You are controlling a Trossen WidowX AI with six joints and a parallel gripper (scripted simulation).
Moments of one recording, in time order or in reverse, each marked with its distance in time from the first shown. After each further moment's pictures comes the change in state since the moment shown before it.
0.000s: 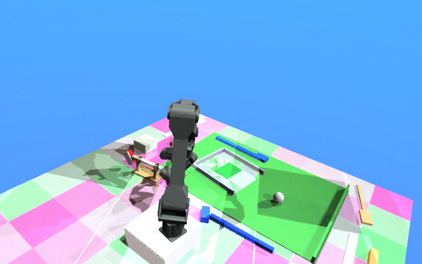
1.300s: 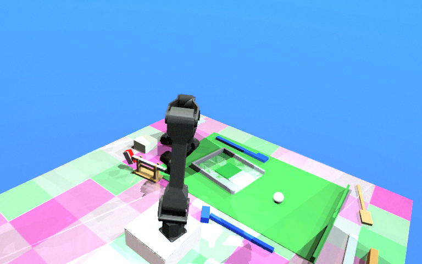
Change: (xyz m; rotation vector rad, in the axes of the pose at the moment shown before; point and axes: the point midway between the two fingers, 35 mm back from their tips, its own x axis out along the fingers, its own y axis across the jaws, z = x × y) arm -0.066 -0.003 0.016 0.011 0.002 -0.011
